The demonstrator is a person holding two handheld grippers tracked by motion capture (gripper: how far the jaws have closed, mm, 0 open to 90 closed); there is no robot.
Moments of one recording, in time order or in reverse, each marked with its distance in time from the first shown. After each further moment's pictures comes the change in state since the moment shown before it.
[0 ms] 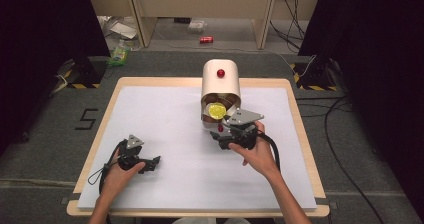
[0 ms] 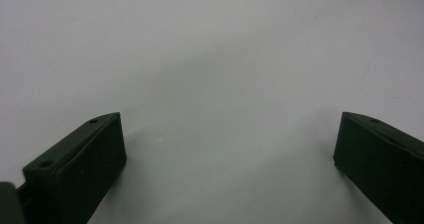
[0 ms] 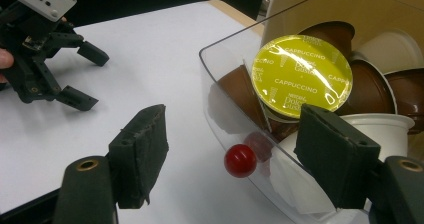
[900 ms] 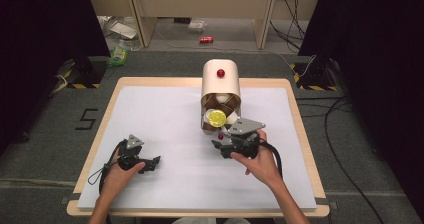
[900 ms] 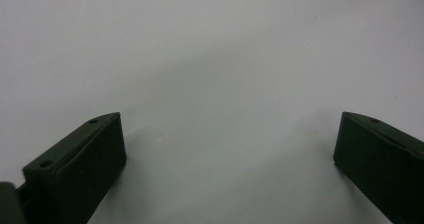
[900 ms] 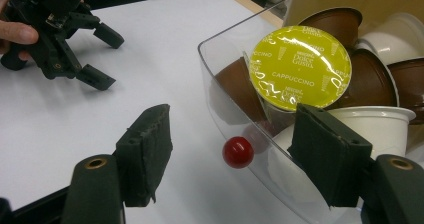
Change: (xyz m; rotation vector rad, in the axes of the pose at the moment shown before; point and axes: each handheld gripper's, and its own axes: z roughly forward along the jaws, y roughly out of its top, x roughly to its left) left arm 0.000 0.000 0.000 0.000 0.000 0.000; right arm 0.015 -0.011 -0.012 0.030 0.015 -0.022
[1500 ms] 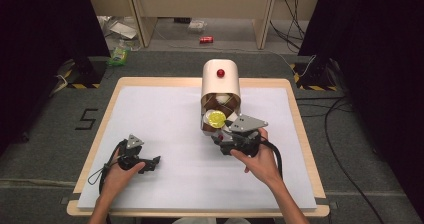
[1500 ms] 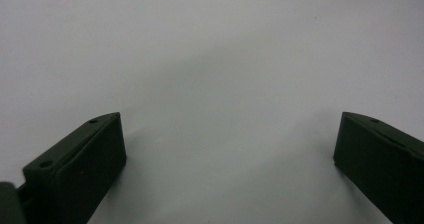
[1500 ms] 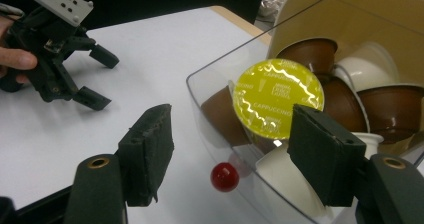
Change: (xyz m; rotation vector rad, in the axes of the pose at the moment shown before) left arm 0.000 0.000 0.000 0.000 0.000 0.000; right arm 0.000 0.011 -0.007 -0.047 -0.030 0.012
